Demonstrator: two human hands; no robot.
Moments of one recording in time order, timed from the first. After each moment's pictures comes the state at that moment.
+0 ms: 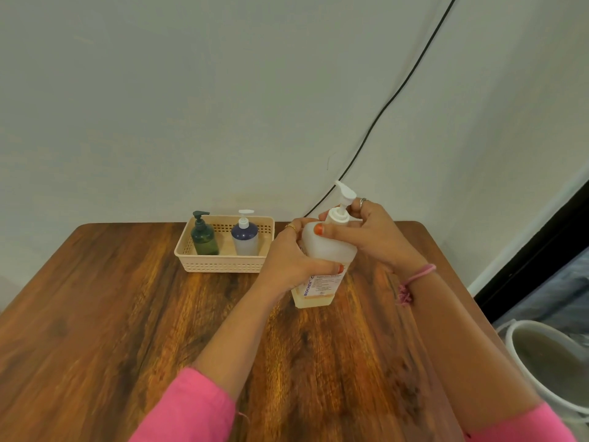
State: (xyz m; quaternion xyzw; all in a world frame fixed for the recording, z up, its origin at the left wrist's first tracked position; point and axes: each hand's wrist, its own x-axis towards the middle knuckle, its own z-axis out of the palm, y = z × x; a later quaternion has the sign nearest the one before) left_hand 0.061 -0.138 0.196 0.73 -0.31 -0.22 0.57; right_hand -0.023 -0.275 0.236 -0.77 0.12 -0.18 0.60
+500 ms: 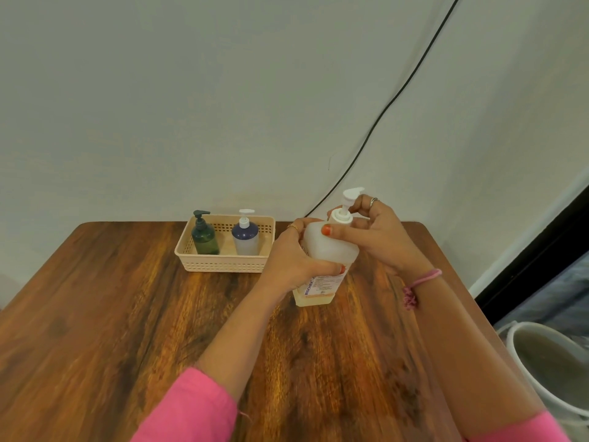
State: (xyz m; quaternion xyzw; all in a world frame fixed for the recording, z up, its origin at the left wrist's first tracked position) left_hand 0.060 -0.142 0.194 0.73 -0.31 -0.21 0.57; right_hand -0.028 -0.279 0.234 -0.74 0.13 -0.18 0.63
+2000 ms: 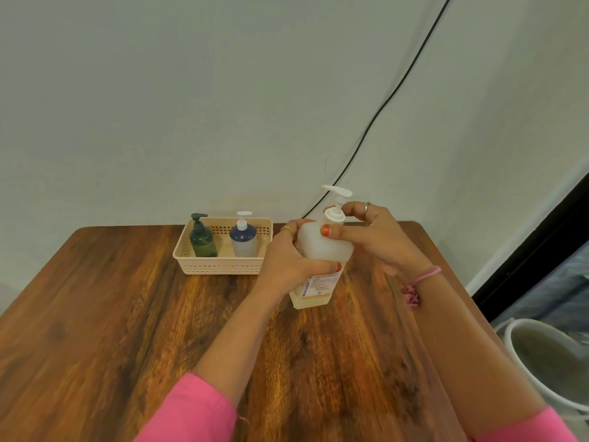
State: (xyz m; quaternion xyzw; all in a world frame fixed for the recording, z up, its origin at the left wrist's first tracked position) left_hand 0.060 -0.141 0.190 0.73 -0.28 -0.20 0.59; right_hand -0.032 -0.277 0.239 -0.72 0.14 -0.16 0.65
